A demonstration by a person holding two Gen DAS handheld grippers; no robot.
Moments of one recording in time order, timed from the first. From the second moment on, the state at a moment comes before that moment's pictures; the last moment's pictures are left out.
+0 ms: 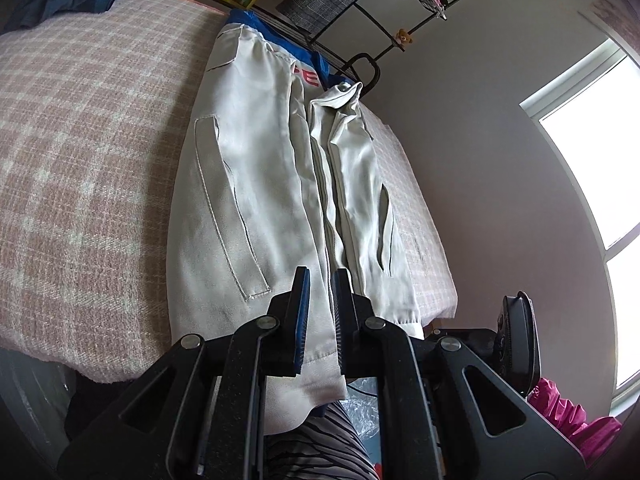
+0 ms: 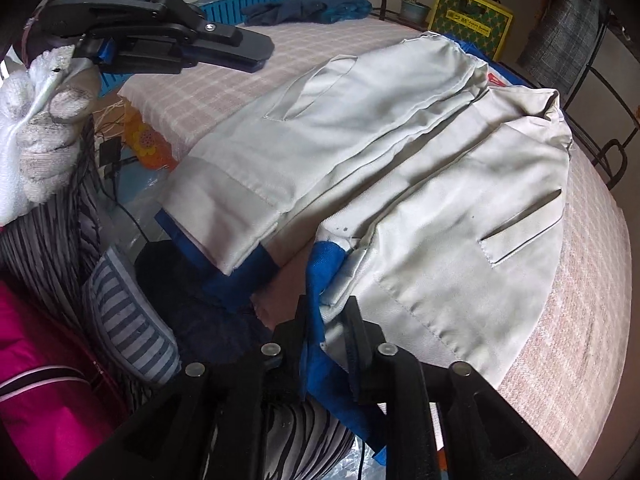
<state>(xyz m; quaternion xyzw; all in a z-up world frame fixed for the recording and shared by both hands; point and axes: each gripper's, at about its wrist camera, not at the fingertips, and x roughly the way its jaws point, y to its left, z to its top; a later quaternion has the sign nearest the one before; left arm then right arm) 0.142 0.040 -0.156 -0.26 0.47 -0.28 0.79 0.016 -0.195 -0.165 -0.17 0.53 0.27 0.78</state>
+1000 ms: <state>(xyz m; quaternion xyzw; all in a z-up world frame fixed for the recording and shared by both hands) 0.230 0.048 -0.161 -0.25 0.48 -0.31 0.78 0.332 -0.331 -0.116 0.00 0.51 0.09 0.86</state>
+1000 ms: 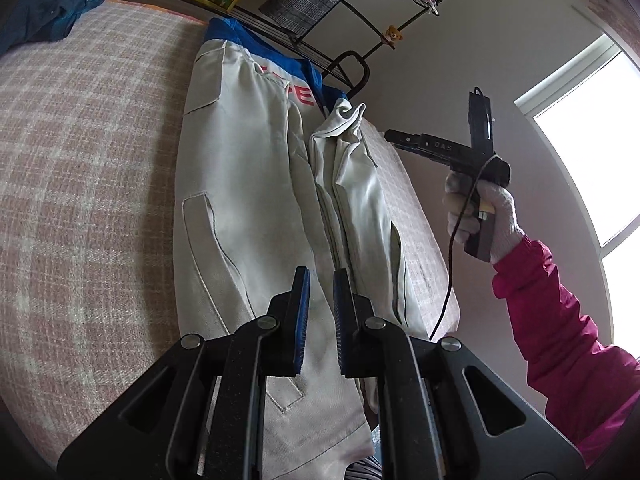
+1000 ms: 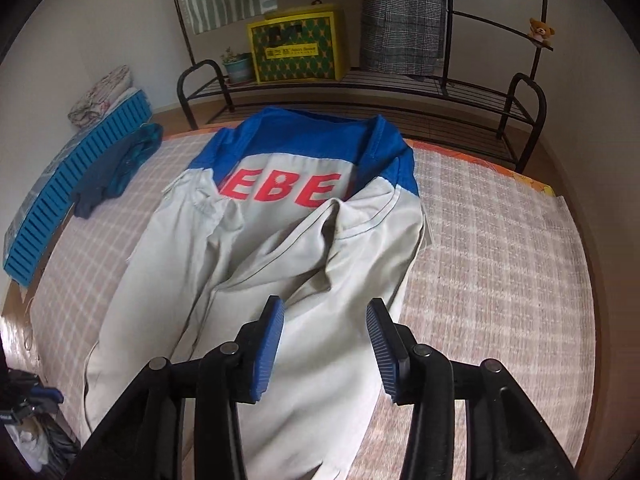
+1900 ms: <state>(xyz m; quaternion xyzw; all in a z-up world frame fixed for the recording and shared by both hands) 0.231 0.067 -0.164 -0.27 0.48 -0.32 0.77 0.448 -0.261 -0.179 0.04 0.51 0.10 0.85</state>
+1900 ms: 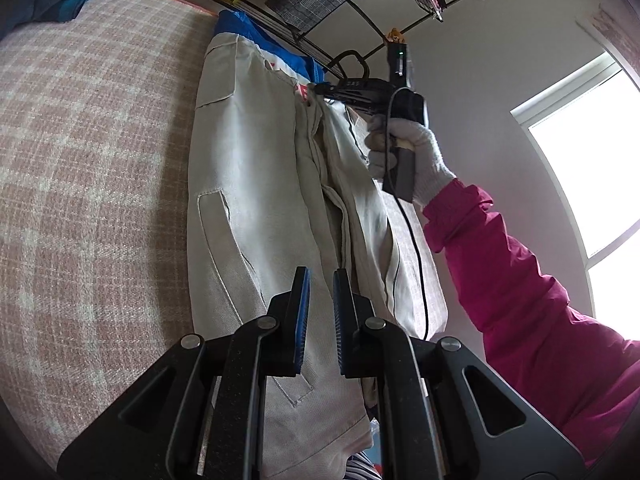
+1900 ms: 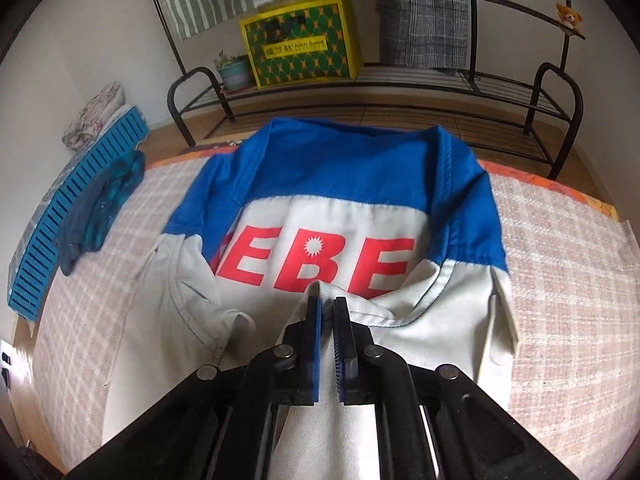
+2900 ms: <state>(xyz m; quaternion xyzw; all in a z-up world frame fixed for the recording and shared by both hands) 0.147 -0.063 -0.203 -0.22 0.55 -0.37 0.72 0.134 -0.308 -0.126 0.11 0.49 0.20 0.84</state>
